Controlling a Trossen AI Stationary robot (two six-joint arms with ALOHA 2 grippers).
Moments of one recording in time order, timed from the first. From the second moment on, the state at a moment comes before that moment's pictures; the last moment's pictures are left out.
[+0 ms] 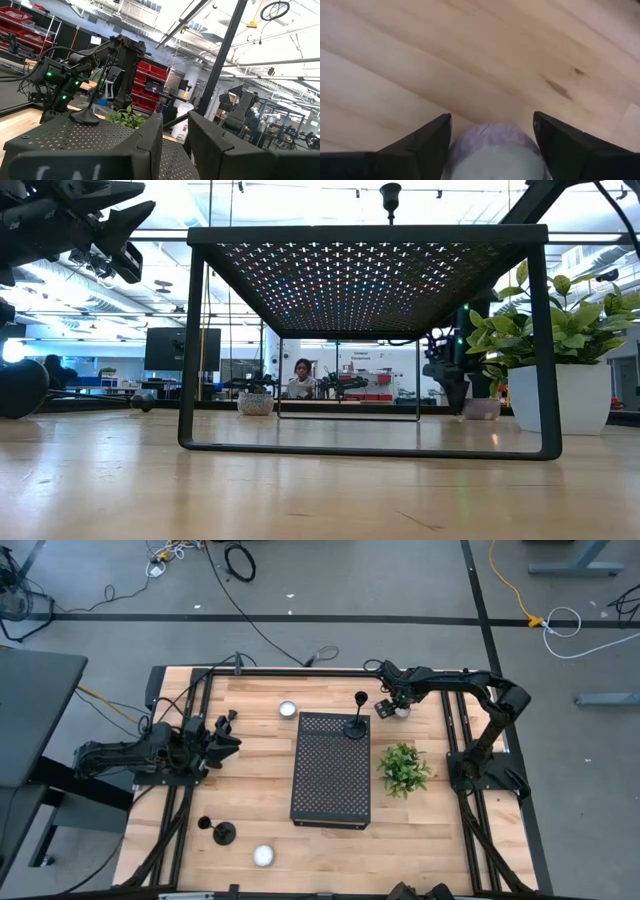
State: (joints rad) left arm 0.06 0.01 0.01 0.34 0.10 -0.43; right arm -0.73 1.72 0.94 -0.62 0.16 0.31
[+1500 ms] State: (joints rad) left arm 0.06 0.01 0.01 0.34 0.10 -0.44; right arm -0.70 1.72 0.92 -0.81 0.03 0.32
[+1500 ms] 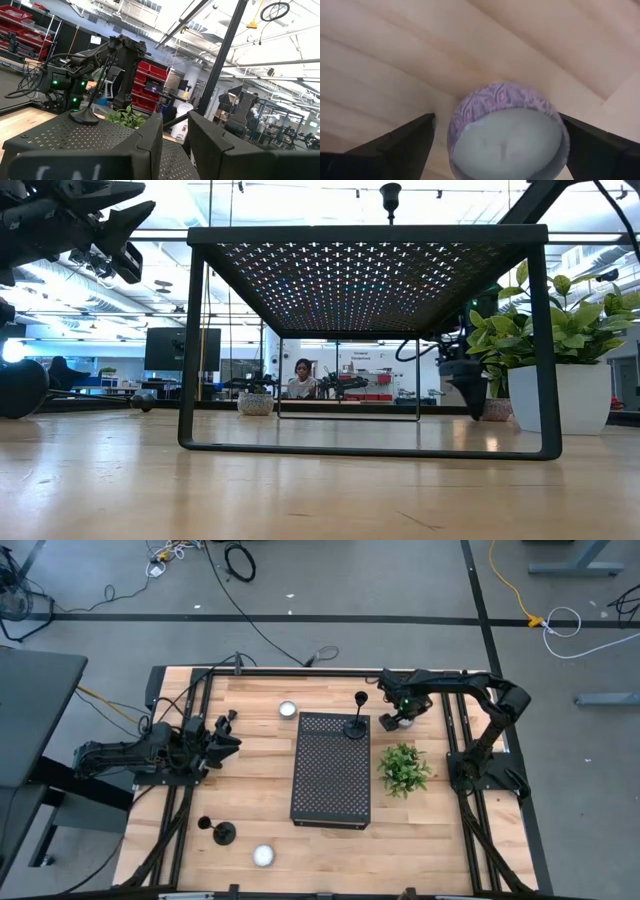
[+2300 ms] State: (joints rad) left arm 0.06 0.01 0.01 0.34 0.10 -0.44; right arm -0.69 1.72 0.92 -0.78 0.07 0.35
